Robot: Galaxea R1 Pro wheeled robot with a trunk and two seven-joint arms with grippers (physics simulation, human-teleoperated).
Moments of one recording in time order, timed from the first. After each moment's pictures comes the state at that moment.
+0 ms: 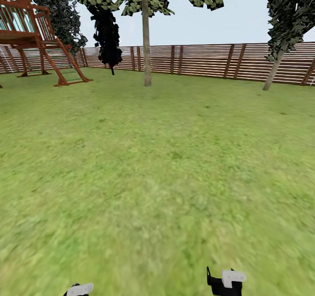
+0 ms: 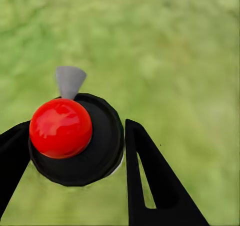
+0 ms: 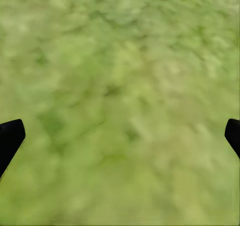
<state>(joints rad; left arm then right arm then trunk) -0.31 0.06 0.24 -0.16 -0.12 -0.54 0.03 -0.40 0.02 -0.46 -0.09 0.50 -0.68 -0.17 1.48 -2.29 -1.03</state>
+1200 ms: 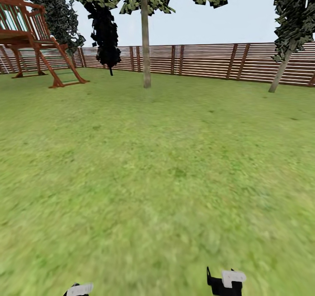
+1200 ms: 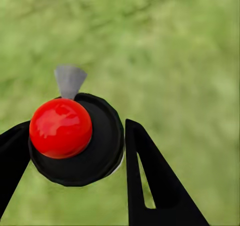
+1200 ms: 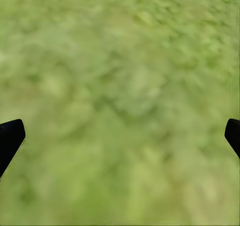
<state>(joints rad) -0.31 0.06 0.24 -0.16 -0.12 -0.54 0.03 -0.40 0.02 -0.46 -0.09 0.50 -0.68 -0.17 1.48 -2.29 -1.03</state>
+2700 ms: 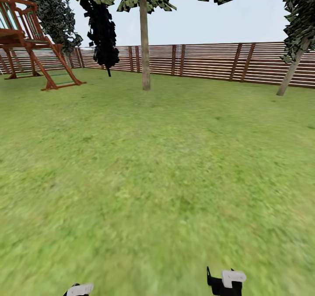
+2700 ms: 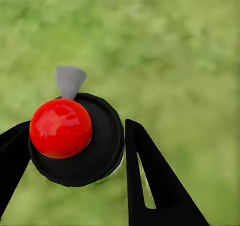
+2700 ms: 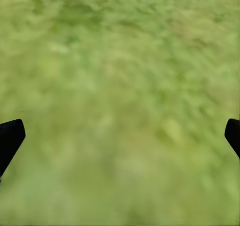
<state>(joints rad) -0.31 0.06 0.24 -0.16 -0.12 -0.54 0.03 -0.40 0.02 -0.46 -0.09 0.50 -0.68 -0.17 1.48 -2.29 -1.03</state>
